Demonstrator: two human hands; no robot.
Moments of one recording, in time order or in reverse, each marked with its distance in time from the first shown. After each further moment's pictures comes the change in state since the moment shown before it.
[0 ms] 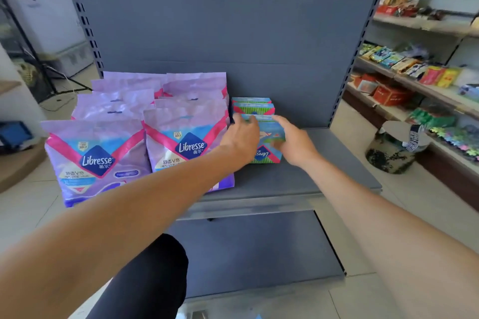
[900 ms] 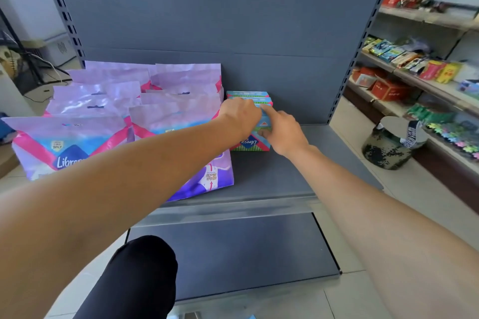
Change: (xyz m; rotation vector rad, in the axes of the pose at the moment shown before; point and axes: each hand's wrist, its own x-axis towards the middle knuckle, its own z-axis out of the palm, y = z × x) left_hand 0.052 -0.005 -0.016 0.432 -0.023 0.187; right_hand 0.036 -0.010 0.013 -0.372 -0.011 -0.073
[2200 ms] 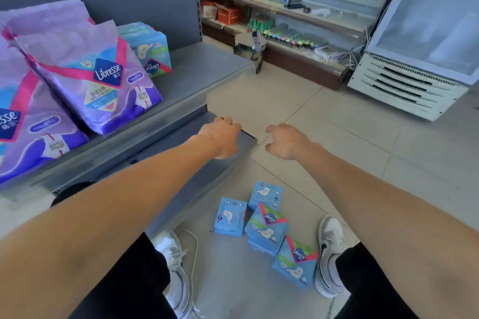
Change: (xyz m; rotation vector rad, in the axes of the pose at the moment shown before) left_hand -0.232 0.113 0.053 -0.391 -0.114 0.751; right_hand -0.367 -0.046 0.002 -0.170 -0.262 0.857
